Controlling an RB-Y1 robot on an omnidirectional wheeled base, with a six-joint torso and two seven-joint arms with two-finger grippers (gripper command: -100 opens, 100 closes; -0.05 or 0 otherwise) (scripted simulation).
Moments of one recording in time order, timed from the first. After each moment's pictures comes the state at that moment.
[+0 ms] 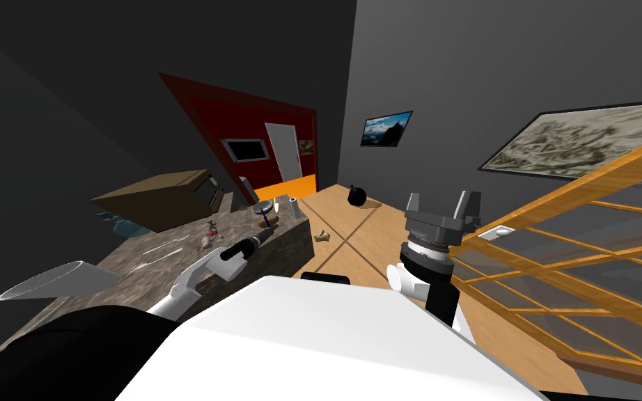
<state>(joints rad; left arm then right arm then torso) 0.49 0.86 -0.03 -2.06 0.29 0.45 -0.24 0.48 -0.02 -0.05 -2.38 -0.05 -0.62 -0.14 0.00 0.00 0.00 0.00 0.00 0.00</state>
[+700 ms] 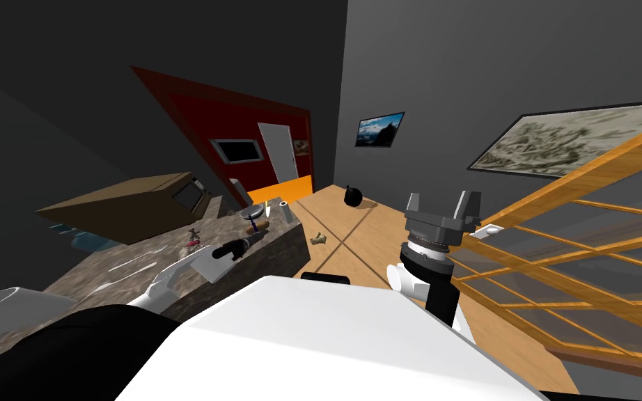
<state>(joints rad) 0.56 1.03 0.01 -2.05 0.29 0.58 -0.25 0.48 -0.02 -0.05 -2.38 -0.05 -0.62 -0.14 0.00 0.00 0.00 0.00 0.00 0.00</state>
